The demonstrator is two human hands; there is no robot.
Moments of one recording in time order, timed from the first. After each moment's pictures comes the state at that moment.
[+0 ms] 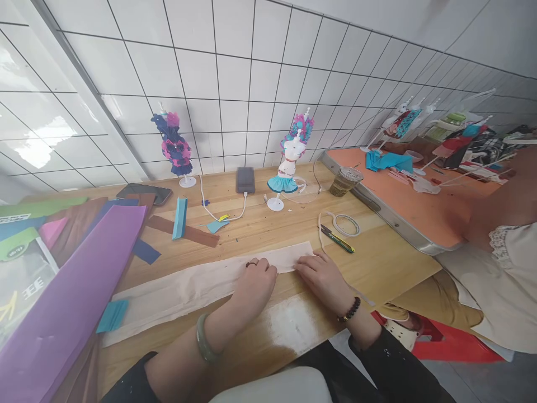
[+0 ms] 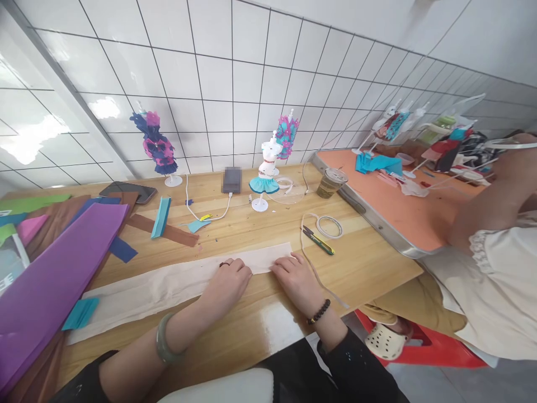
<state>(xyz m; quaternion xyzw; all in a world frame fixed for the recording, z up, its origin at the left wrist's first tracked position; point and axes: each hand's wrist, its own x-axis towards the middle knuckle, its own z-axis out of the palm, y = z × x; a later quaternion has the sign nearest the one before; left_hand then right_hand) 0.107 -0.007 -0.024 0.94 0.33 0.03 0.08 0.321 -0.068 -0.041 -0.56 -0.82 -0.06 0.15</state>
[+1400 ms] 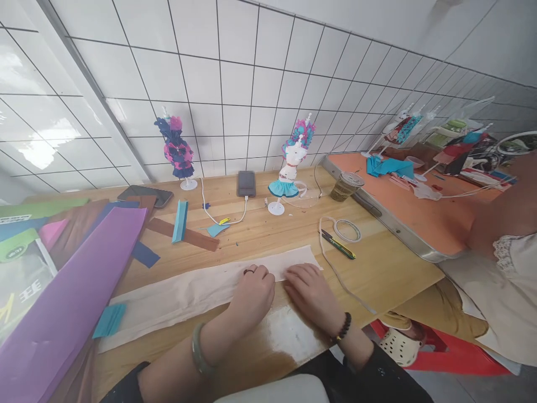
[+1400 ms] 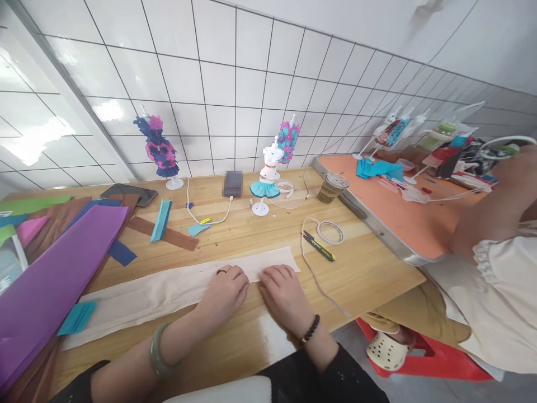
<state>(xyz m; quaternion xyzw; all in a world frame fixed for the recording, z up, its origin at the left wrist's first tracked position) 0.103 -0.013 -0.025 0.93 0.35 0.09 0.11 0.284 -0.072 -0.037 -0.55 -0.81 -0.07 0.19</state>
